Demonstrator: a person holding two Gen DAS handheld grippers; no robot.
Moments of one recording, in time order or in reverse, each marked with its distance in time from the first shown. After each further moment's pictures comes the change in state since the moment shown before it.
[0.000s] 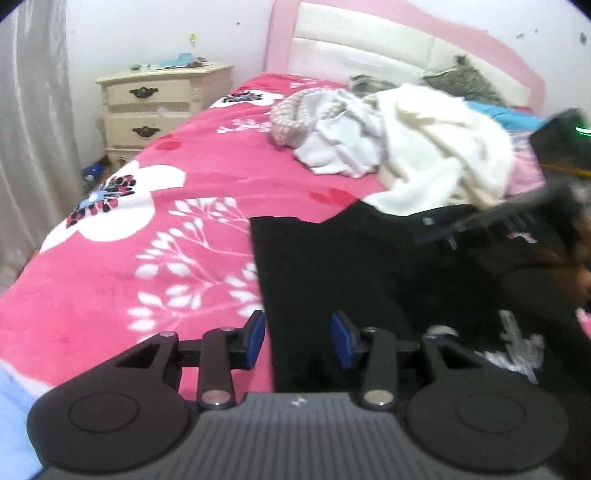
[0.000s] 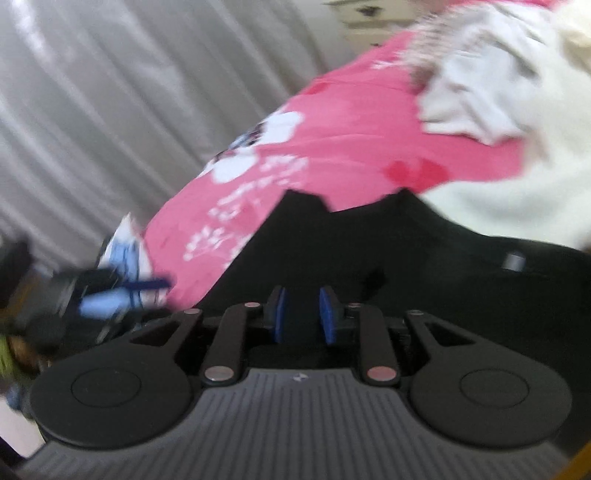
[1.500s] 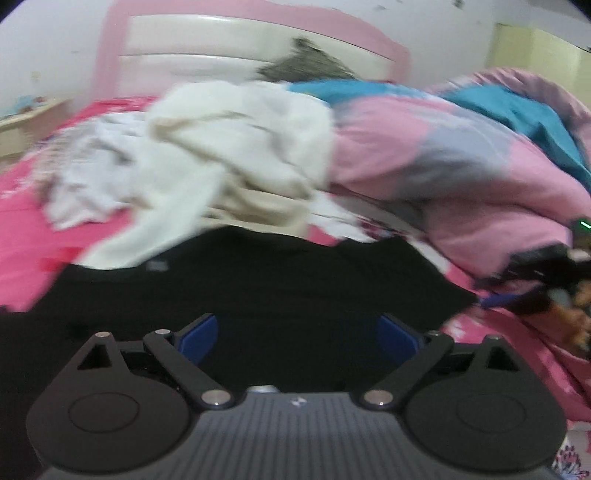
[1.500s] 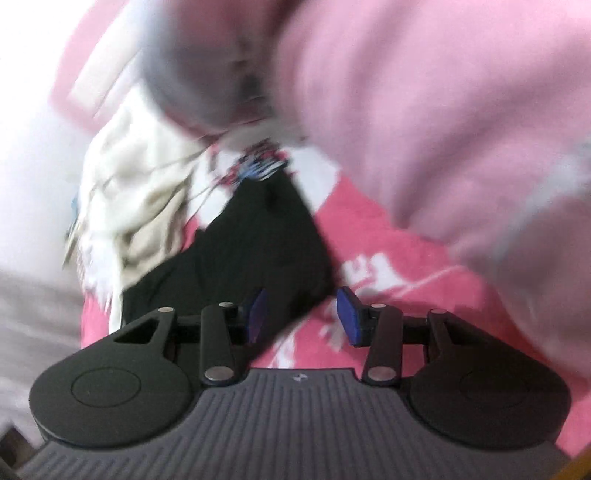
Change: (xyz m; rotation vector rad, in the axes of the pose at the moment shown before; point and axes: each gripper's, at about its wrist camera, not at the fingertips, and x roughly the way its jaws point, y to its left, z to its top) left arm 0.051 -0.238 0.025 0.220 -0.038 -0.396; right arm -0.303 -0.160 -0.289 1.104 -0.519 -0.497
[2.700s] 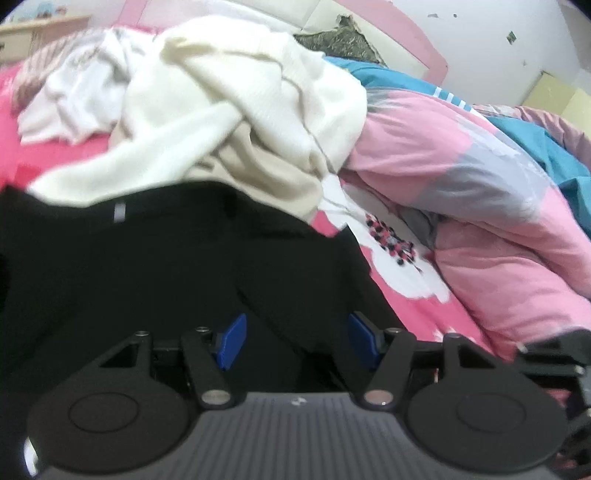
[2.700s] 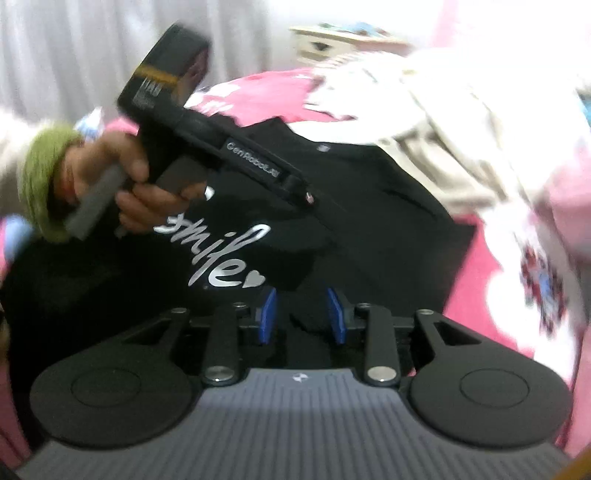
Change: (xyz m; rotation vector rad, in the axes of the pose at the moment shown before) left arm 0.062 0.044 0.010 -0.249 0.054 -0.075; right arm 0.005 0.161 -0.120 -1.295 0.204 0.253
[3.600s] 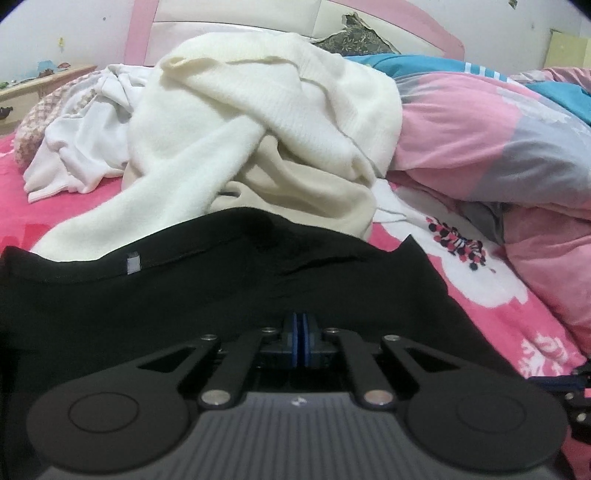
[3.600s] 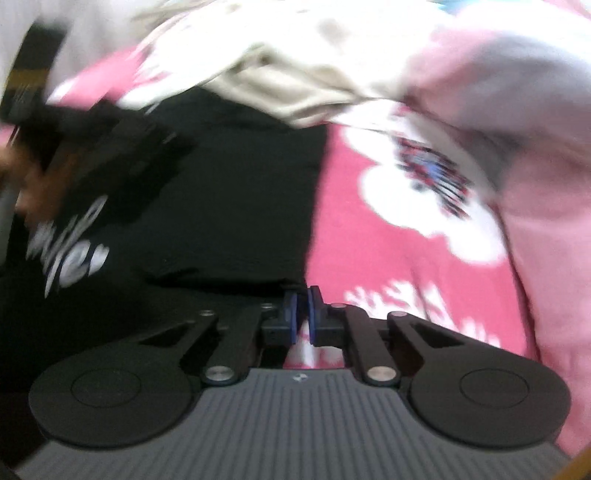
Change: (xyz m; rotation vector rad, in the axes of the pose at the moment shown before) left arm 0.042 0.000 0.005 0.138 -0.046 0.191; right arm 0.025 -0.039 -0.045 0.328 0.074 -0.403
